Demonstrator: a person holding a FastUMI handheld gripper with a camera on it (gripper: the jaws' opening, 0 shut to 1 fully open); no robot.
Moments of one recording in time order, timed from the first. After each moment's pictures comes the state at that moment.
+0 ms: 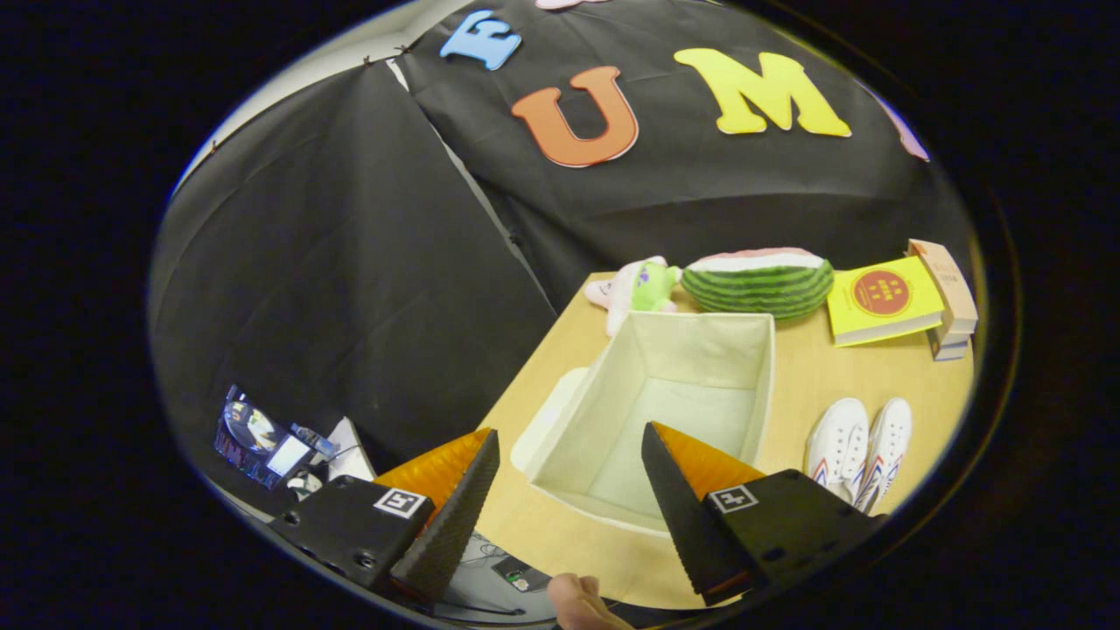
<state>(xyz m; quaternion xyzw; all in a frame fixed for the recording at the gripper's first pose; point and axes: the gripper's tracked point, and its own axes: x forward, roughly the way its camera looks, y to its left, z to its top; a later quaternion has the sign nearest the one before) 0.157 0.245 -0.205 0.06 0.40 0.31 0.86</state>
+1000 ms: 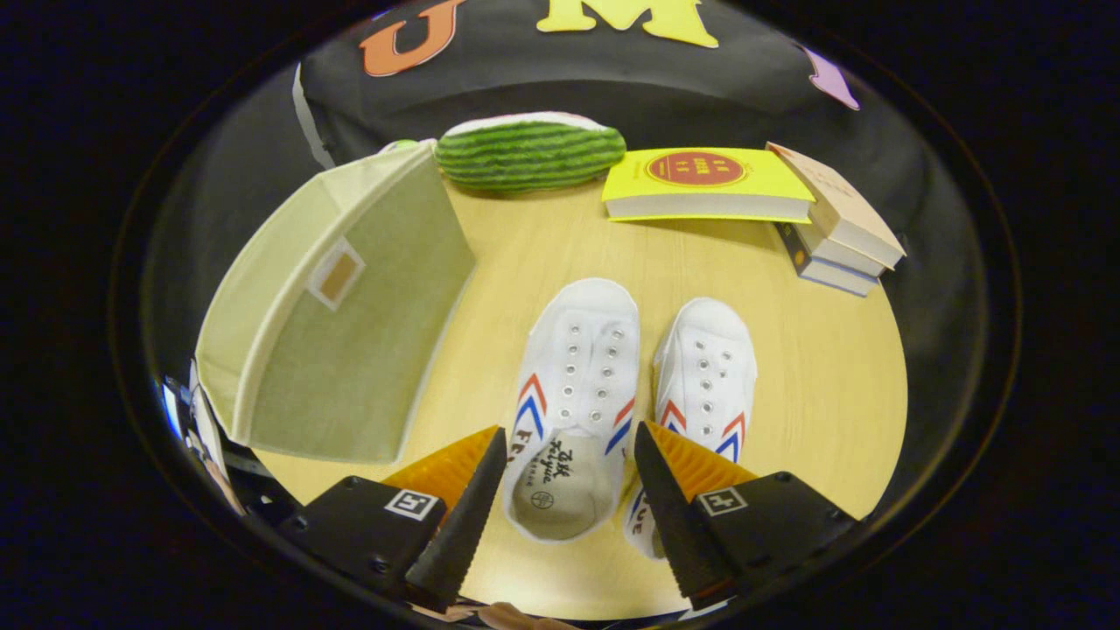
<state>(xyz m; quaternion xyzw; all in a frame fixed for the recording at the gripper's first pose) 0.209 -0.023 -0.388 -0.10 0.54 0.11 0.83</state>
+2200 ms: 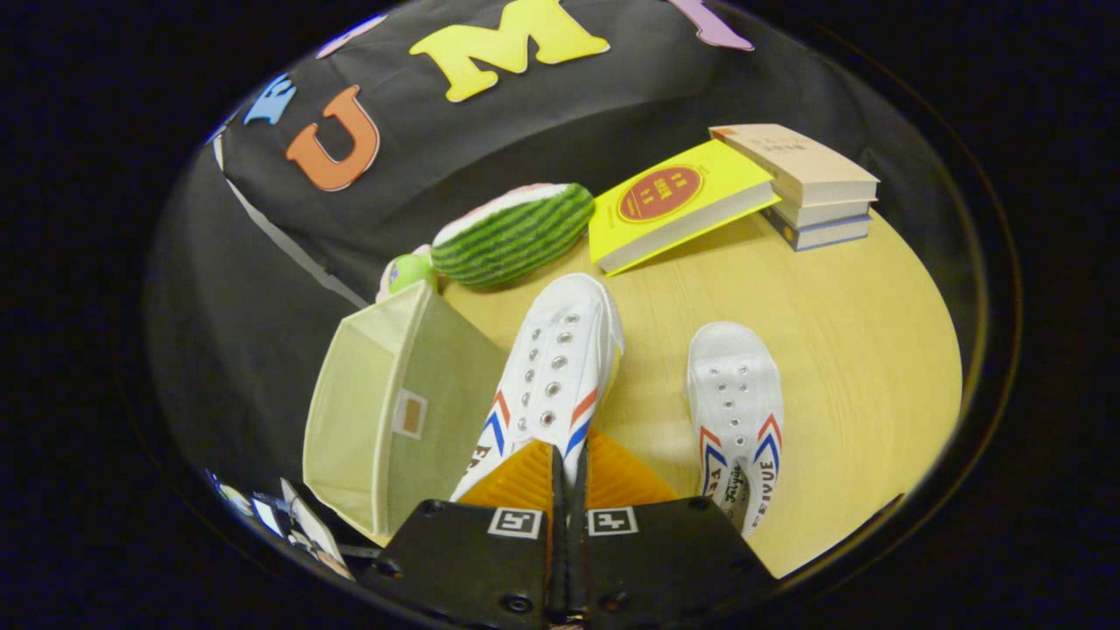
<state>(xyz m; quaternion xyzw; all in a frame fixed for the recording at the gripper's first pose) 0.238 0.025 -0.297 0.14 0.46 0.10 0.87</state>
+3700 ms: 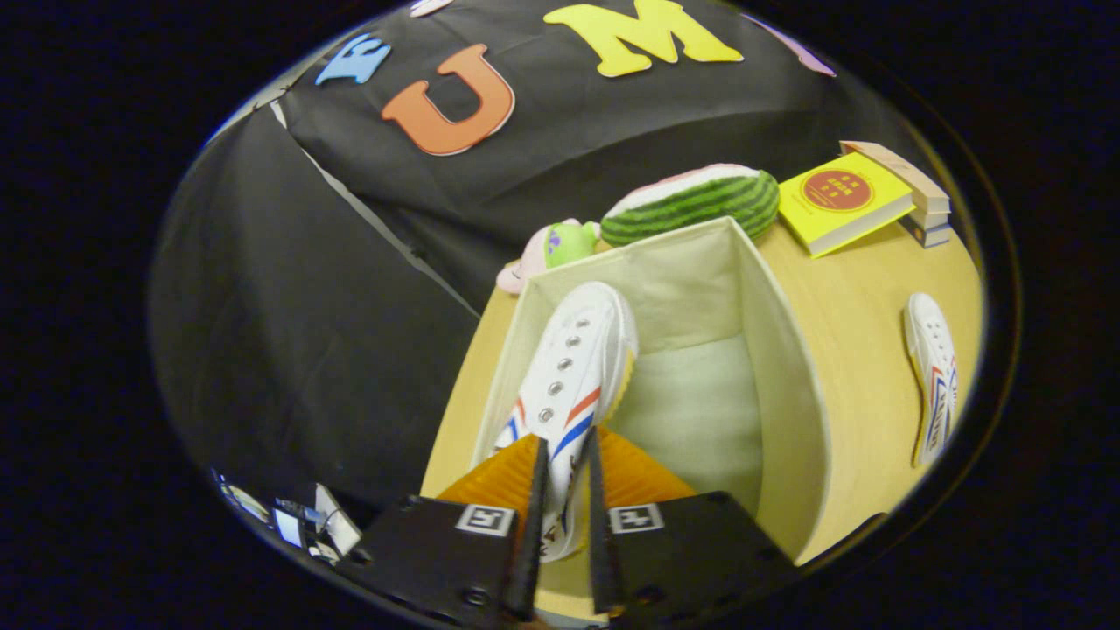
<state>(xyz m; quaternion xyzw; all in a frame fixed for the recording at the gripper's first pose) 0.215 0.306 -0.291 0.19 0.40 0.24 0.86</state>
